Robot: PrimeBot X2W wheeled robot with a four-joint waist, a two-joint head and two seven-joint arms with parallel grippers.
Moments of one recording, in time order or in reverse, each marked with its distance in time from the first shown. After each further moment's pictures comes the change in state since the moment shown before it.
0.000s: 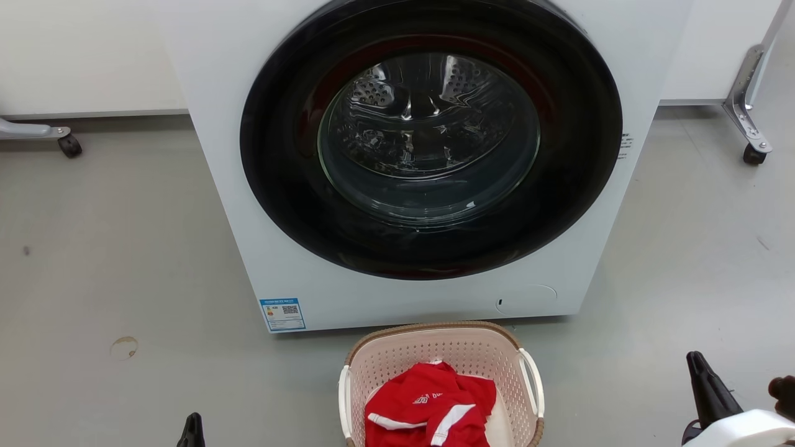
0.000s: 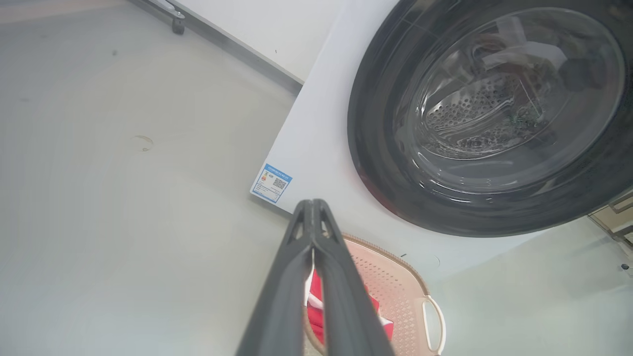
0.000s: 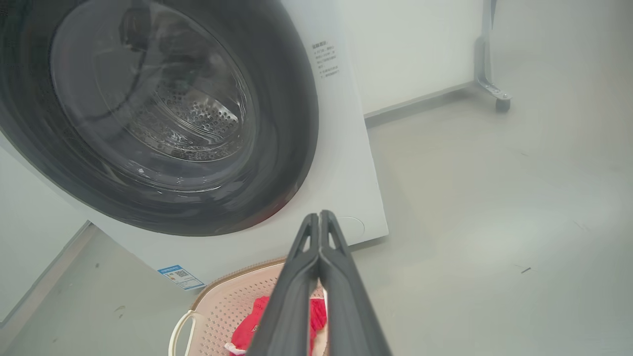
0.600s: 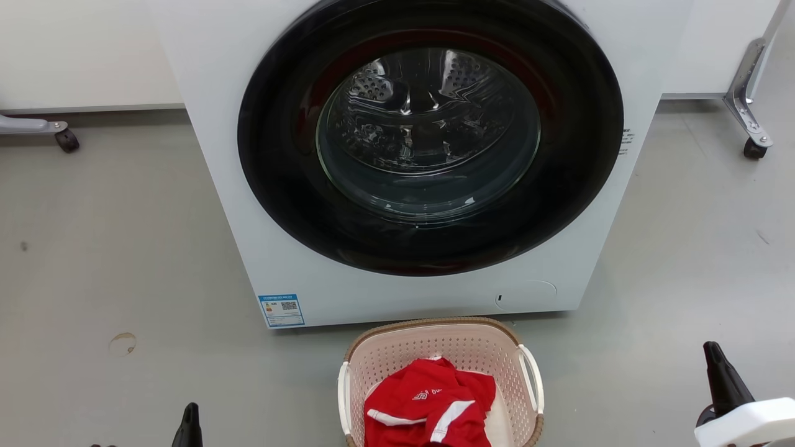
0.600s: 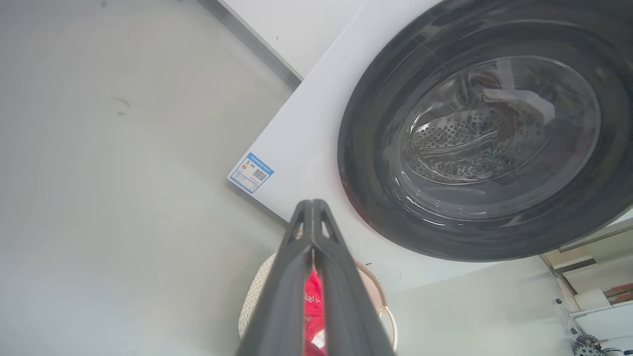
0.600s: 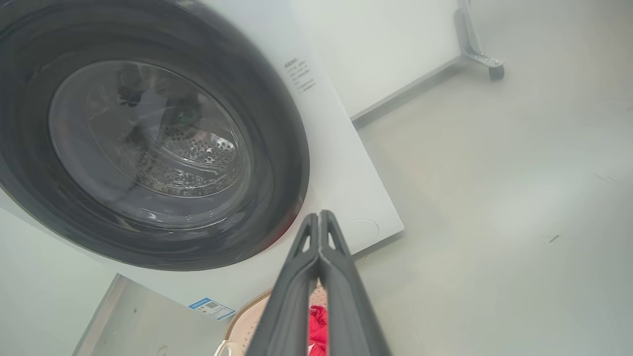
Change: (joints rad) left arm -0.026 -0.011 0.030 -0.003 -0.180 -0.026 0.050; right arm -0.021 0.000 -0.041 -0.005 0.201 0.000 0.044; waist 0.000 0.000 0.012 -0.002
